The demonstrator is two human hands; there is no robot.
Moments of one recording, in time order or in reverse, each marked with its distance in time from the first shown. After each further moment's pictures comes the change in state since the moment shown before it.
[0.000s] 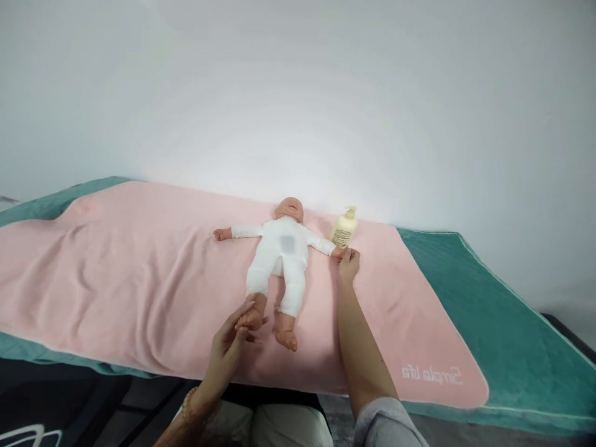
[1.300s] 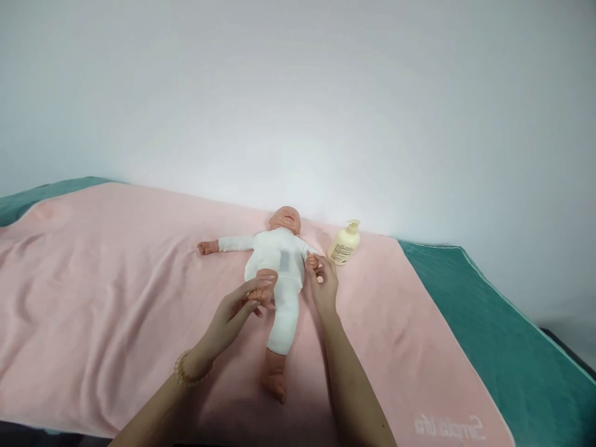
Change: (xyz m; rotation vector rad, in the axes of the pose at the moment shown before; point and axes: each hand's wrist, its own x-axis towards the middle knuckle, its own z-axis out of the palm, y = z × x) left_hand 0.113 0.026 0.018 0.070 -0.288 0.144; right_hand -0.053 -0.043 0.033 -0.013 -0.338 -0.452
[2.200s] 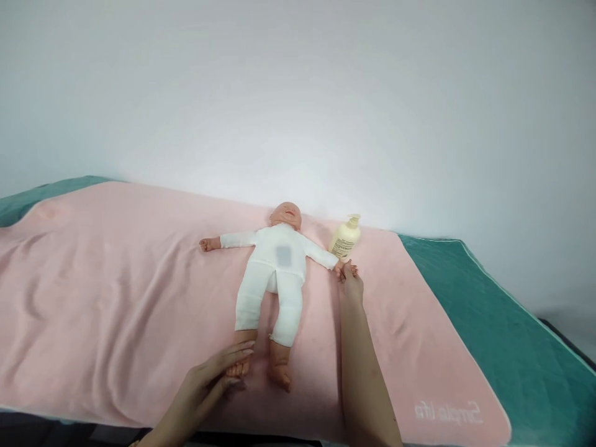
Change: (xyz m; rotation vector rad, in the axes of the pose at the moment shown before) left_hand -0.111 -0.014 -0.031 0.497 -0.160 0.042; right_hand 0.013 0.046 -0.043 0.544 0.441 0.764
